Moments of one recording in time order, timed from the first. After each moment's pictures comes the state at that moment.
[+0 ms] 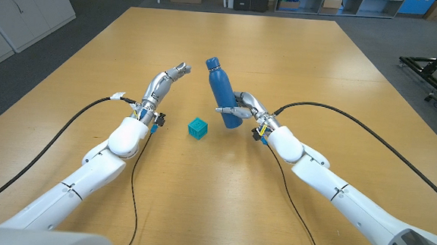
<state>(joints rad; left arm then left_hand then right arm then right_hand) 1.15 0.67 0.30 -1.79 -0.17 -0.33 0.24 0.07 -0.17 0.38 -0.18 0.19 0.41 0.01 0.25 0.20 0.41 0.00 0.24 0.20 0.32 -0.04 0.21 0.18 0.22 -0.04 0.20 0.17 -0.92 -0.58 -0.58 -1.70 -0.11 0.12 -0.15 0.86 -0.08 0.30 -0.18 0.18 0.59 0.21 0.67 0.24 0.75 0.10 0.68 0.46 0.86 0.05 0.60 0.36 0.71 -0.03 0.97 0.33</state>
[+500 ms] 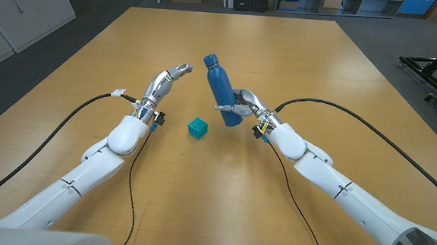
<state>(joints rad) 1.12 0.68 0.32 -1.78 -0.13 -0.32 0.24 0.09 -0.17 0.38 -0.18 0.19 0.41 0.00 0.25 0.20 0.41 0.00 0.24 0.20 0.32 -0.04 0.21 0.18 0.21 -0.04 0.20 0.17 -0.92 -0.61 -0.59 -1.74 -0.10 0.12 -0.12 0.86 -0.08 0.30 -0.18 0.18 0.59 0.21 0.67 0.24 0.76 0.11 0.68 0.47 0.86 0.04 0.60 0.37 0.71 -0.03 0.99 0.33</state>
